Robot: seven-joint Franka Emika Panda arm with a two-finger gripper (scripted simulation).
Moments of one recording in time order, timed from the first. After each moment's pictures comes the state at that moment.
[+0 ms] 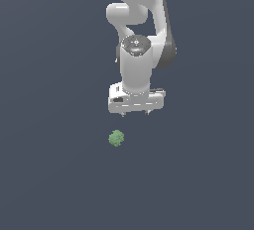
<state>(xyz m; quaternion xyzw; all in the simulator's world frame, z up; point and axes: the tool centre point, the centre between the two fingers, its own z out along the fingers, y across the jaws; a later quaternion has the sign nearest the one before) 0.011 0.035 0.171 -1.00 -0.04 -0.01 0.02</state>
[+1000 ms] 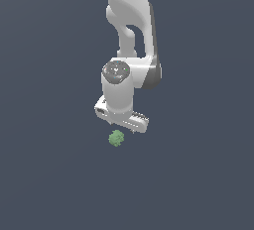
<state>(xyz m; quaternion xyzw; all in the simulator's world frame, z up) 0.044 -0.020 0.122 -0.98 0.19 0.00 0.01</state>
